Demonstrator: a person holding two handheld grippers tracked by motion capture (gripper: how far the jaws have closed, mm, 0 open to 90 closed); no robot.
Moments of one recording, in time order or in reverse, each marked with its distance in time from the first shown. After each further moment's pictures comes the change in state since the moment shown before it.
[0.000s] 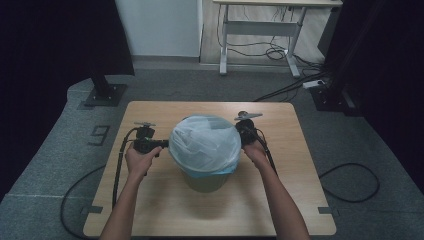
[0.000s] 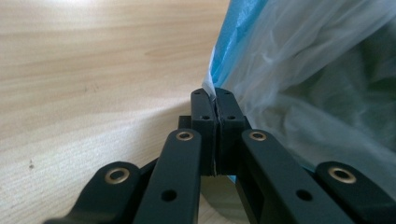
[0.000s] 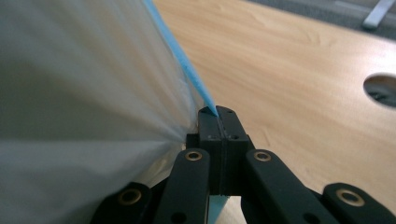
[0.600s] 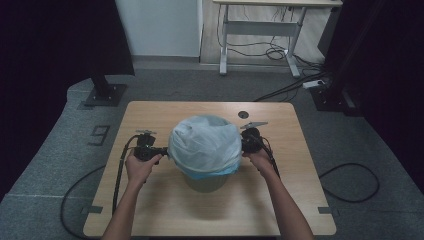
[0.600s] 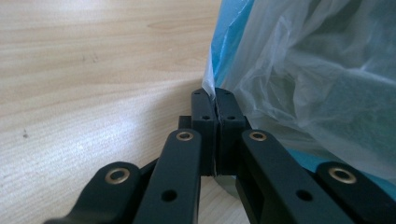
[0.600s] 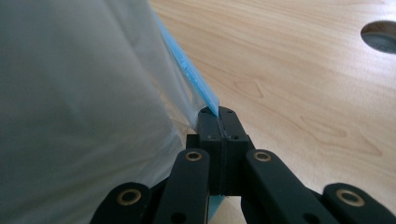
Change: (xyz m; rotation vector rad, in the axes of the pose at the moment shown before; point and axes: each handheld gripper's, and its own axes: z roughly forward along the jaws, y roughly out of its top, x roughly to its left) left arm 0.003 -0.023 0.005 0.036 0.014 0.004; right arm -0.007 -0.034 -0.008 0.056 -0.019 0.040
